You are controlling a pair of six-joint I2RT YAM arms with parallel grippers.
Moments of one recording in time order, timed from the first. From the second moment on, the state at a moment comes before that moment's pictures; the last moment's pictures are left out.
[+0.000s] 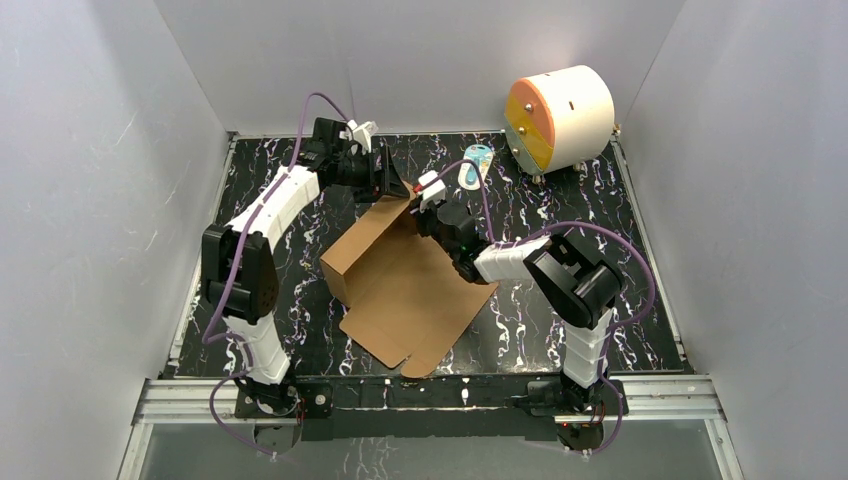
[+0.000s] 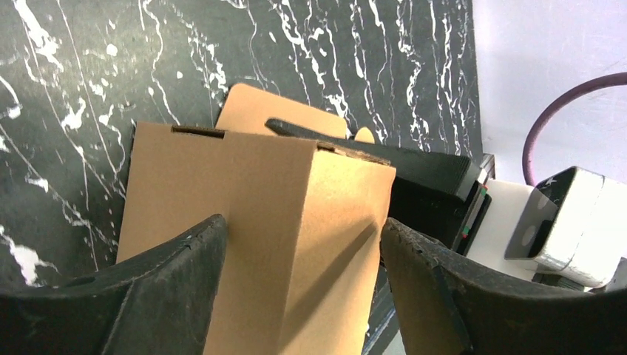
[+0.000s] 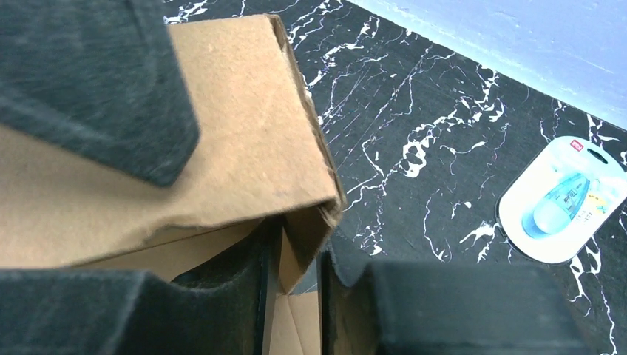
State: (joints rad) left arm -0.28 1.84 1.56 -0.54 0.68 -0.37; right arm 0.78 1.90 0.95 0.81 0.19 -0.06
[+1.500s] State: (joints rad) left arm -0.33 1.53 1.57 -0.76 0.24 -0.31; right arm 0.72 1.79 0.73 0.95 0.03 -0.09
